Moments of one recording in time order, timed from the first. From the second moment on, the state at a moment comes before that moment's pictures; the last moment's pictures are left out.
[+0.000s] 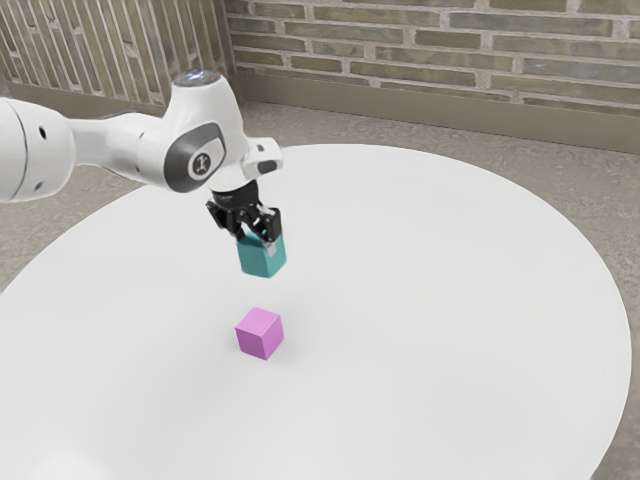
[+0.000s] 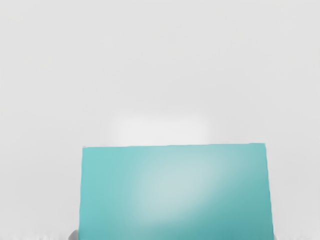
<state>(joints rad) 0.03 0.22 -0.07 -1.87 0.04 2.24 -0.06</state>
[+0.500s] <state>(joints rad) 0.03 0.12 -0.09 -2.13 0.03 2.41 -0.07</state>
